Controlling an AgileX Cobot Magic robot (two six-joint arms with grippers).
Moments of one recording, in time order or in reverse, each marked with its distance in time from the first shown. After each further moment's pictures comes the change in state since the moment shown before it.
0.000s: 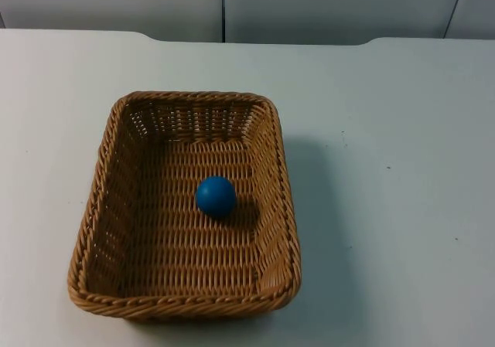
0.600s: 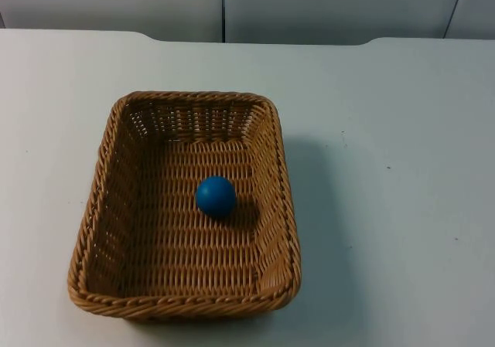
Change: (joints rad) right arm 0.000 0.000 0.000 0.000 0.000 0.000; left arm 0.000 0.000 0.000 0.000 -0.023 -0.003
